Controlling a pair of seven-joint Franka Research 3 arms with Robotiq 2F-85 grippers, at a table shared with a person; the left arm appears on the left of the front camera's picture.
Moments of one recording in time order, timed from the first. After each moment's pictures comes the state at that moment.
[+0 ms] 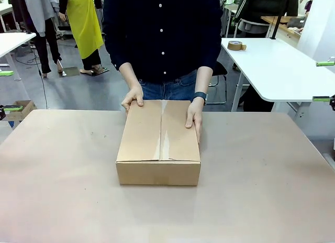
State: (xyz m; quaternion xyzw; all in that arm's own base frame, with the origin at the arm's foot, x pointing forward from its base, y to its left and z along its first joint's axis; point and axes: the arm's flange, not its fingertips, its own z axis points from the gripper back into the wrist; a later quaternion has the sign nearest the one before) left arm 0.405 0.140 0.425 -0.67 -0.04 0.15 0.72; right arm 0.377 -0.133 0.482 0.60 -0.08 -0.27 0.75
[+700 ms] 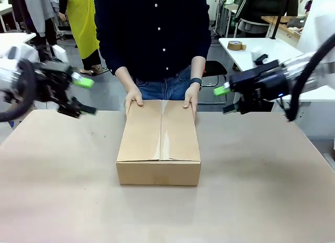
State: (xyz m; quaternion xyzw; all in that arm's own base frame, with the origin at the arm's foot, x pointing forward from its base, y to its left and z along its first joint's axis) left arm 0.410 -0.094 0.443 -0.64 -0.04 -0.17 0.75; right arm 0.414 0.118 0.449 0.50 -0.14 0.13 0.84
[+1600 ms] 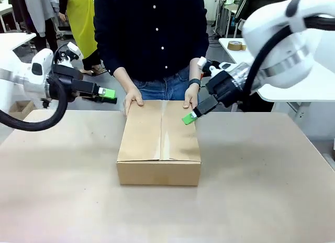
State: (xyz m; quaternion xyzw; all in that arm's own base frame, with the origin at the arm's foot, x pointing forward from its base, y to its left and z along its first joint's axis) left arm 0.461 -0.120 0.423 -0.54 -0.32 -0.36 0.69; right arm 0.465 0.221 0.414 0.44 -0.14 0.48 0.75
